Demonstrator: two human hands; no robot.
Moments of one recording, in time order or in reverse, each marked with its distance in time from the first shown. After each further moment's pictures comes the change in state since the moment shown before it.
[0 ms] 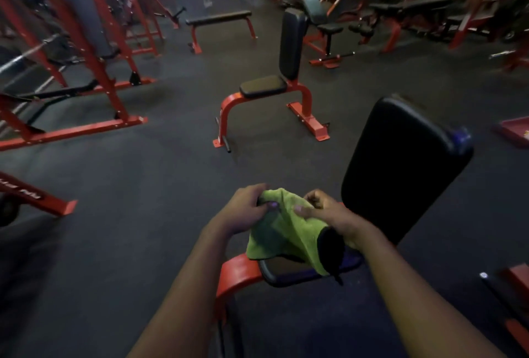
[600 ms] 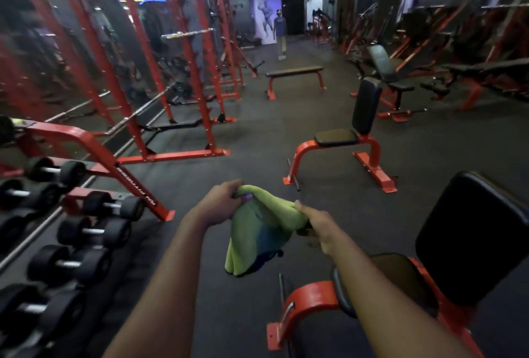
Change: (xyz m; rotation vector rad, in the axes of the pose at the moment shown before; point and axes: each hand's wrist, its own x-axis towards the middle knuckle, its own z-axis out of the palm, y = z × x) left_hand -0.228 0.019 -0.317 0.097 0.264 -0.275; right_hand -0.071 -0.217 0.236 0.209 0.075 0.128
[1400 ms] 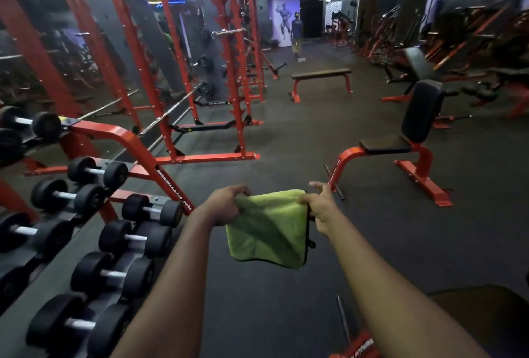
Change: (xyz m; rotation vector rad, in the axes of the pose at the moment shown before) left_hand 0.029 -0.269 -0.172 0.151 -0.082 -0.121; right_hand 0.095 -0.067 0.319 0.192 0.035 -0.183
